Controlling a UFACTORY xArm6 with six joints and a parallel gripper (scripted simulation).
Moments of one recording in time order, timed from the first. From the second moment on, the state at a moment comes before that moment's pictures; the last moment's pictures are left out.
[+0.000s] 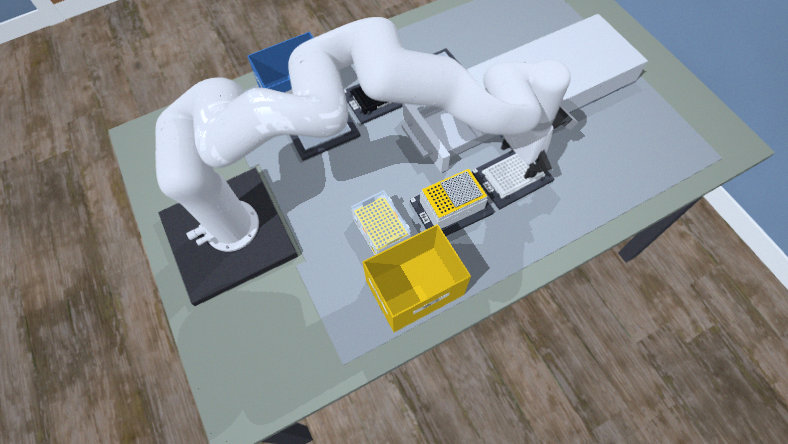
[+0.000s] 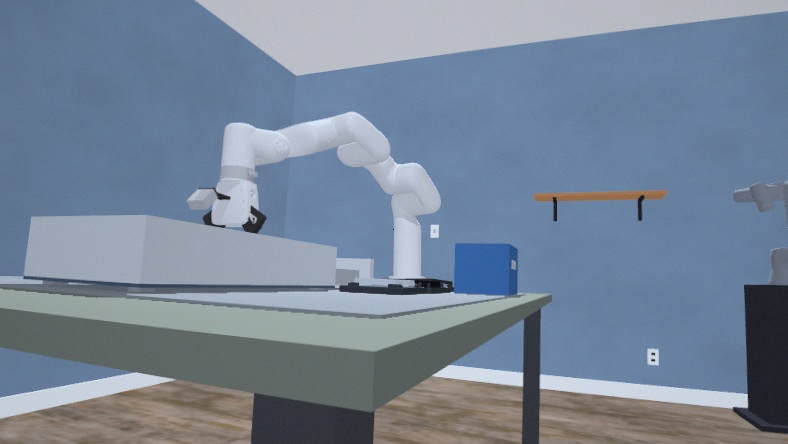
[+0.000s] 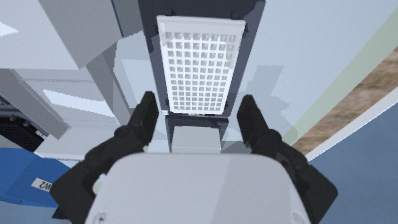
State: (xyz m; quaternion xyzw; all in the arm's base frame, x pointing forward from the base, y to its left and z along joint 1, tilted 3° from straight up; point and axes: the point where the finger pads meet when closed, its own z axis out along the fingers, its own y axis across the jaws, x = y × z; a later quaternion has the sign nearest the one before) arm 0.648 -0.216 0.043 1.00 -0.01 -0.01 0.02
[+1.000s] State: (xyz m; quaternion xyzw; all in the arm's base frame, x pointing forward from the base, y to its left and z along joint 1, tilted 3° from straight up) arm 0.647 -0.217 0.016 1.00 -0.01 -0.01 0.02
